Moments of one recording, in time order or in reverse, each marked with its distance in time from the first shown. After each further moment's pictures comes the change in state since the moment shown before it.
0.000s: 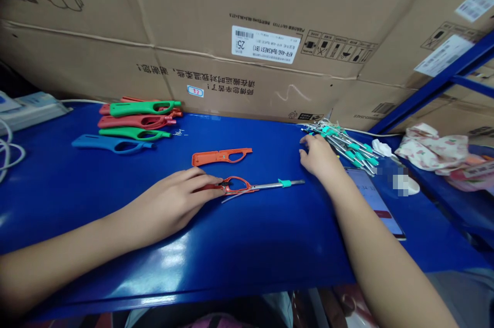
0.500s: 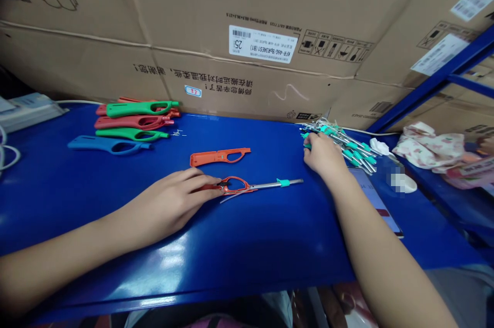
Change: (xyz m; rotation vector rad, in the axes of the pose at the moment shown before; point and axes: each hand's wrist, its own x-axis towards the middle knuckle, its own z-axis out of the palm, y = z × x) left_hand -0.001 0.000 0.000 0.007 0.002 0.003; right_hand -0.001 0.005 -0.006 -0.113 -0.021 0.082
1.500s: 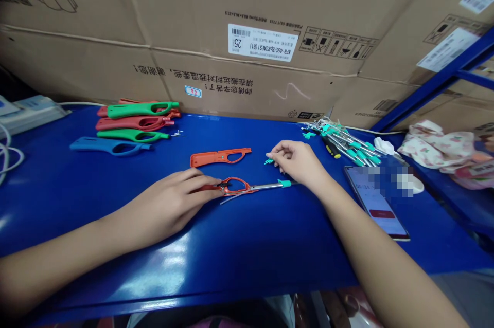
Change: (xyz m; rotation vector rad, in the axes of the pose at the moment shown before) left_hand 0.002 -0.002 0.001 -0.033 0.000 -0.012; right_hand -0.031 -0.056 -0.016 0.993 -0.243 -0.154
